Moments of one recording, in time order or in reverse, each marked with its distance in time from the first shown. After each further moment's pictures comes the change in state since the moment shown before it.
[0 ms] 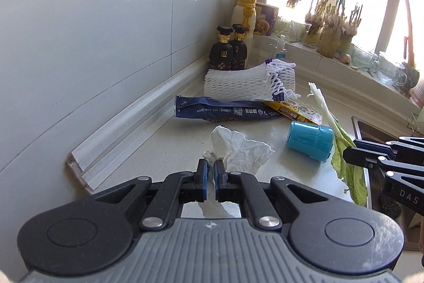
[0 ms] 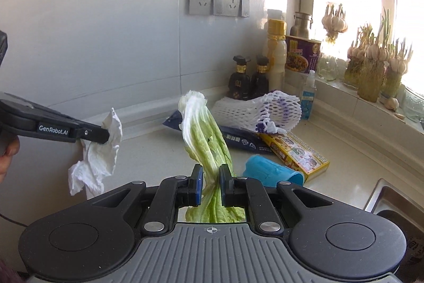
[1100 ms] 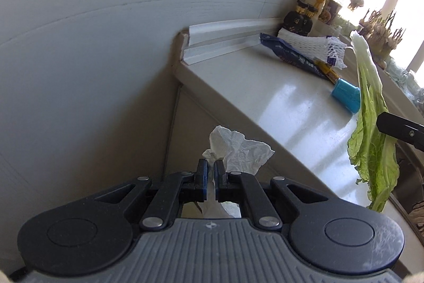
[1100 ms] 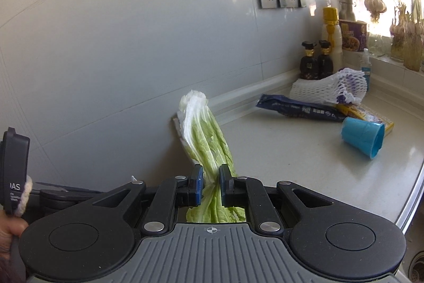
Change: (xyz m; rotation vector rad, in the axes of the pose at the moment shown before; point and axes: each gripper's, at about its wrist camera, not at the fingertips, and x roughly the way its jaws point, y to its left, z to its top) left arm -0.072 0.078 -0.130 -0.325 0.108 0.082; right arm -0.061 0.109 -0.022 0.104 0.050 0.226
